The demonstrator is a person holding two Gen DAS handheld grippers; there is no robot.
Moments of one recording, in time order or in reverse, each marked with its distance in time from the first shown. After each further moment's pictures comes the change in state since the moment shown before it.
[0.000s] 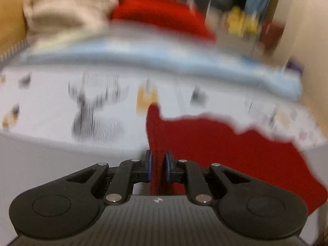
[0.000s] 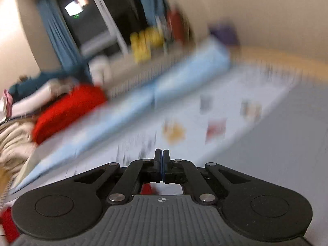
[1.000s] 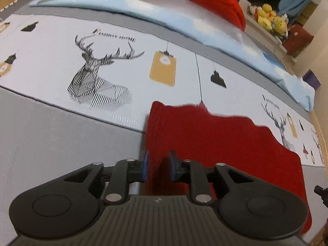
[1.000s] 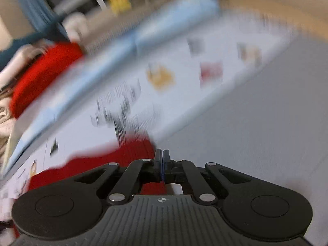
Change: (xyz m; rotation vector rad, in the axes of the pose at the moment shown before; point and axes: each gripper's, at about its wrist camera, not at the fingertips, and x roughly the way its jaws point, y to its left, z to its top) left arm 0.040 0.028 0.009 -0.217 0.144 -0.041; right arm 0.056 0.002 -0.029 0.068 0.268 -0.133
